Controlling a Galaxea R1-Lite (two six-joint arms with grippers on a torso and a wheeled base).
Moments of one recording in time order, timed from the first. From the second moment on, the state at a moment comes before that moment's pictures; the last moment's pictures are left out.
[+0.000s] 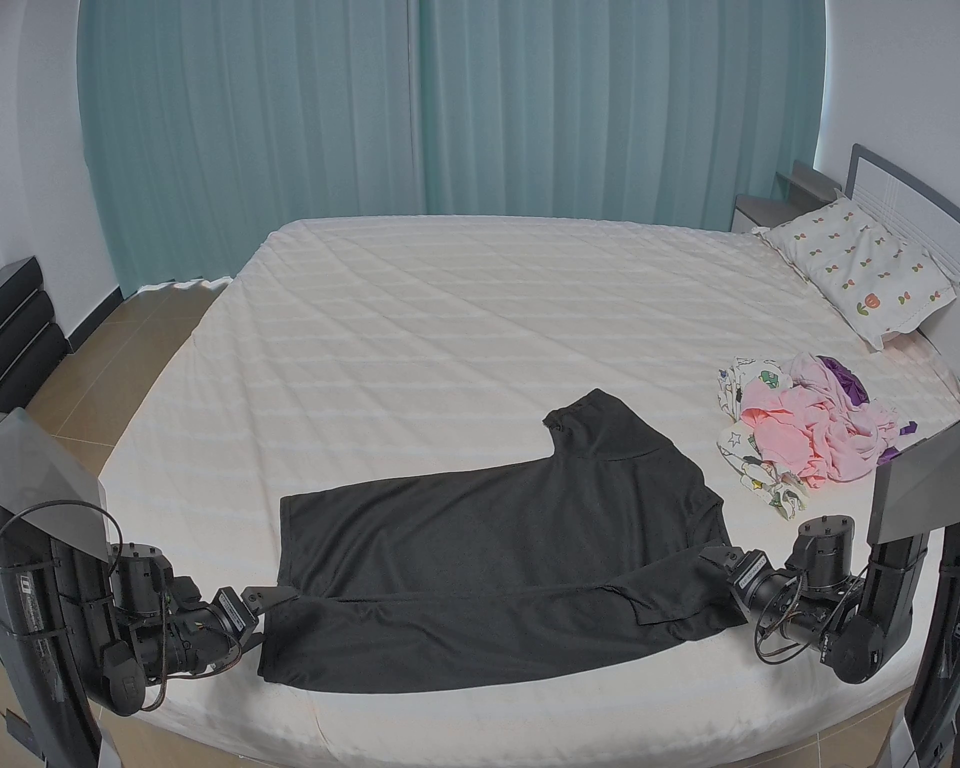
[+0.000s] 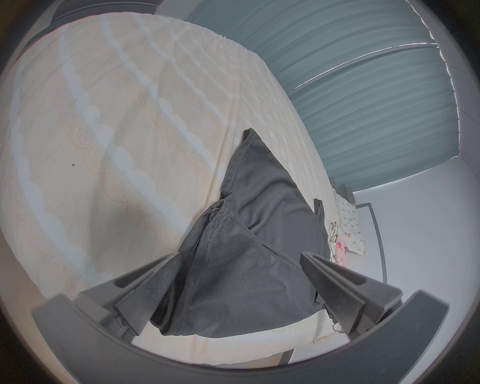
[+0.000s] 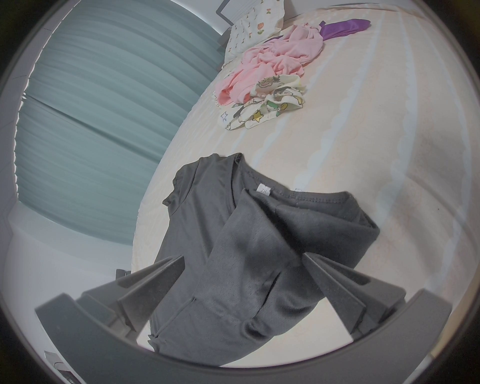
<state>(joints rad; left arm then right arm) 0.01 2.22 -0.02 -1.55 -0.42 -0.84 0.25 2.21 -0.16 -1.46 -0.04 1.06</state>
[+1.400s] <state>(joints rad) 0.00 2.23 -0.02 -1.55 -0.42 -0.84 0.28 2.21 -0.13 -1.51 0.02 1.01</state>
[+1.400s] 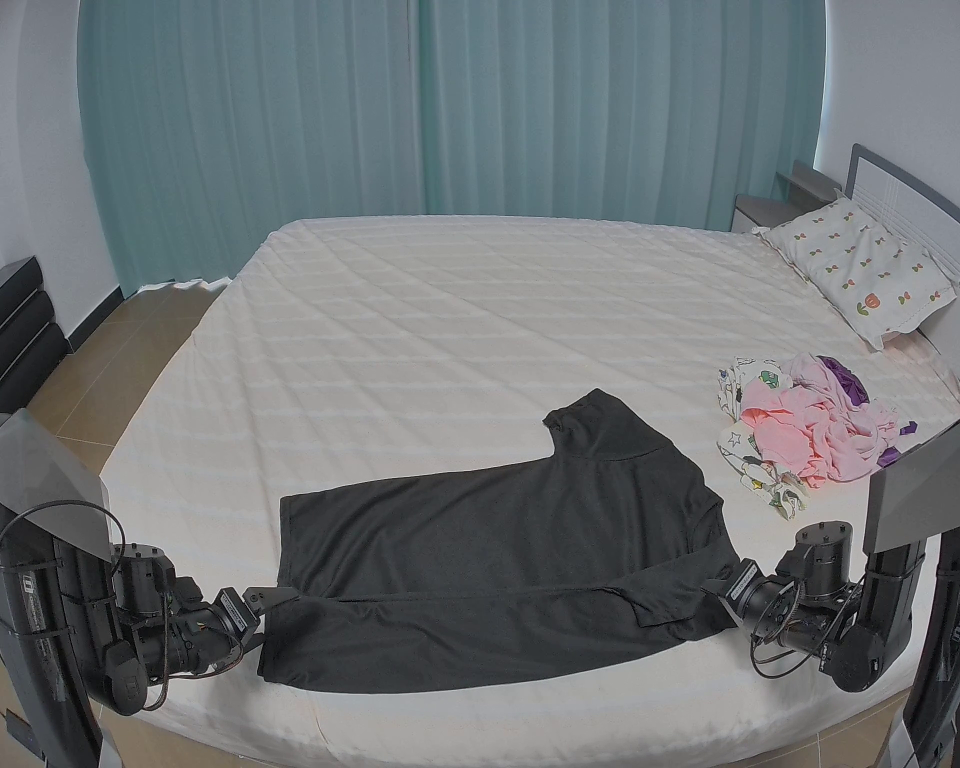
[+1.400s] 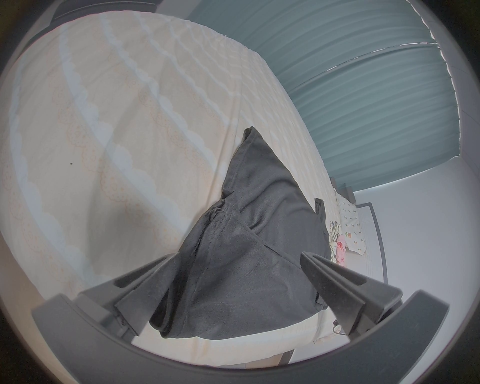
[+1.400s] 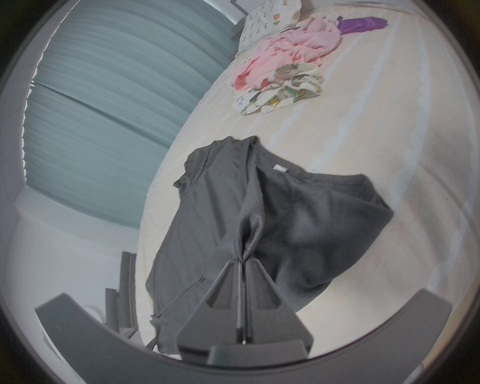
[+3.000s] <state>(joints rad) 0.01 2.24 -0.03 -1.55 -0.42 -0.84 0.14 2.03 -0.31 -1.07 0.11 0.87</state>
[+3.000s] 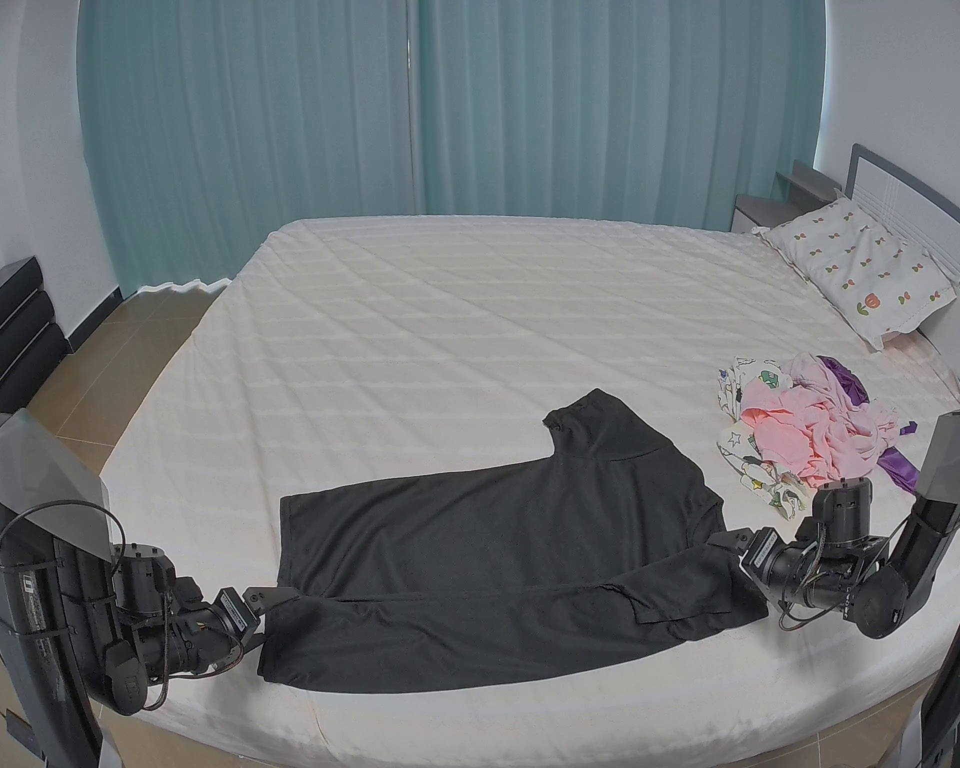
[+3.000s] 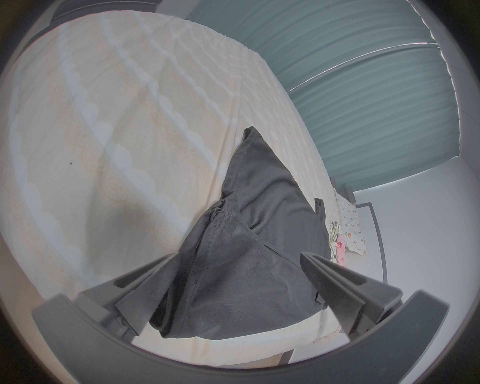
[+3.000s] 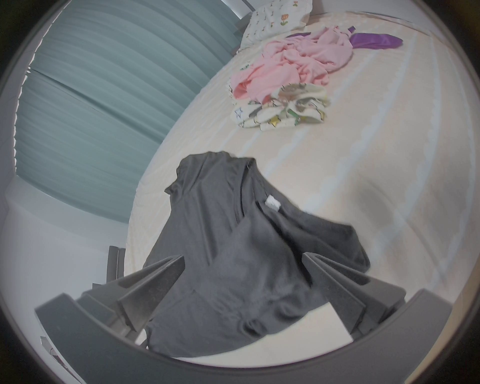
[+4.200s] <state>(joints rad) 0.02 2.24 -0.03 -1.55 -0.42 -0.84 0.07 2.26 -0.56 -1.07 0.12 0.79</state>
